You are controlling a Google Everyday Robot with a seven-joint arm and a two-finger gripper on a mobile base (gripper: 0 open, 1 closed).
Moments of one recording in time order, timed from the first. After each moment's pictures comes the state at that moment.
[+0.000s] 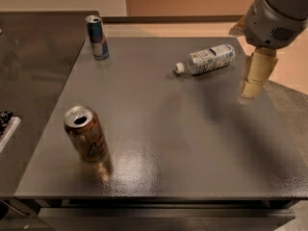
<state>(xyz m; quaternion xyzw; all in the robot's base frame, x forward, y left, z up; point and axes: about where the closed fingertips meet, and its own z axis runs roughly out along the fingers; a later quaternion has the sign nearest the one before) 0.510 -0.192 0.959 -0.66 0.74 -0.02 0.16</state>
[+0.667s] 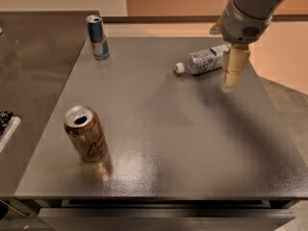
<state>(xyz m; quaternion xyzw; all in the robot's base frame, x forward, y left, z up) 0.579 -0.178 0.927 -0.69 0.70 -0.03 0.14</state>
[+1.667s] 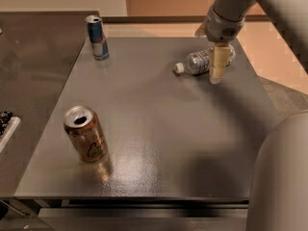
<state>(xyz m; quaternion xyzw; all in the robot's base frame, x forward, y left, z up) 0.659 -0.166 0.882 -0.73 0.67 -0.02 0.13</state>
